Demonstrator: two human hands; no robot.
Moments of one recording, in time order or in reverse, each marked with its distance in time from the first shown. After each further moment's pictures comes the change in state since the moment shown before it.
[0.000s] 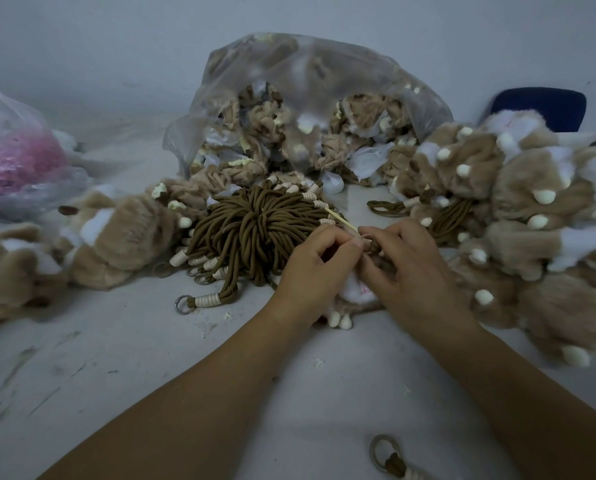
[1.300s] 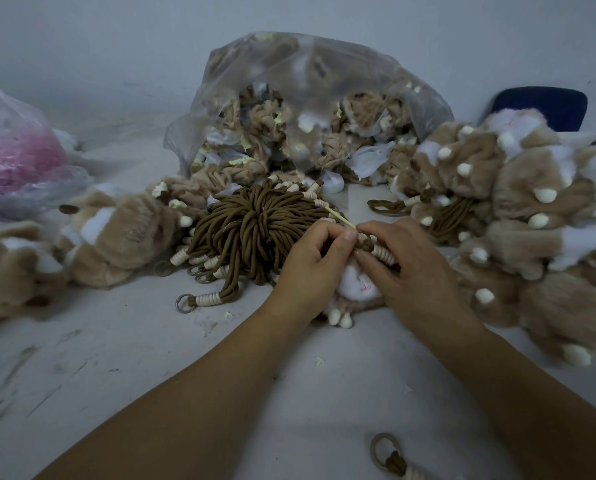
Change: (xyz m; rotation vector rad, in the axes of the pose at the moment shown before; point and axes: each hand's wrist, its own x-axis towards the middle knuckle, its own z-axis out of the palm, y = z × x) left_hand -0.001 0.001 -0.001 -0.010 0.010 -0.014; right_hand -0.002 -0.003 -0.005 0.119 -0.001 -0.047
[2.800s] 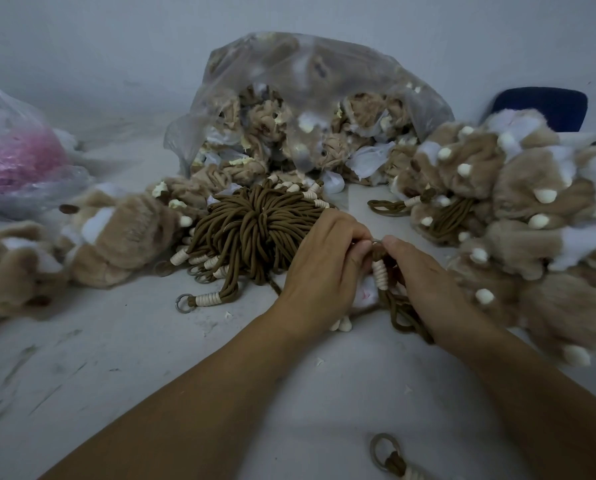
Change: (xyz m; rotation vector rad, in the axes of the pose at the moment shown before) left_hand 0.000 0.000 0.005 0.523 0.029 0.584; right_hand -0.003 0.009 0.000 0.631 -0.172 0.503
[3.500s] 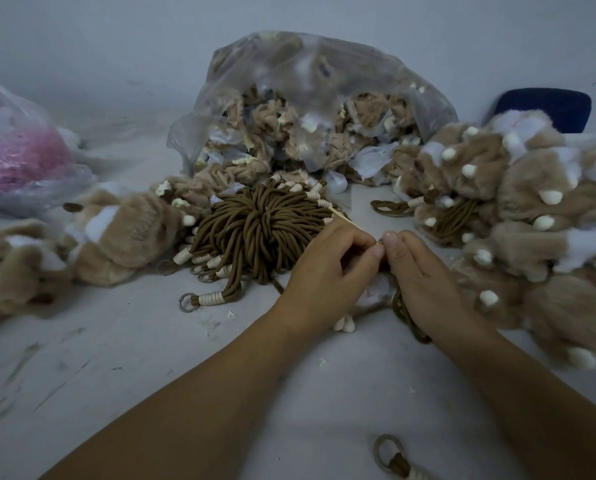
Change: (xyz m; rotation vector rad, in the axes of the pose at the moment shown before) left_hand -0.002 0.003 -0.003 -0.207 -0.073 -0.216; right_hand 0.000 -0.001 0.003 -0.202 0.088 -0.155
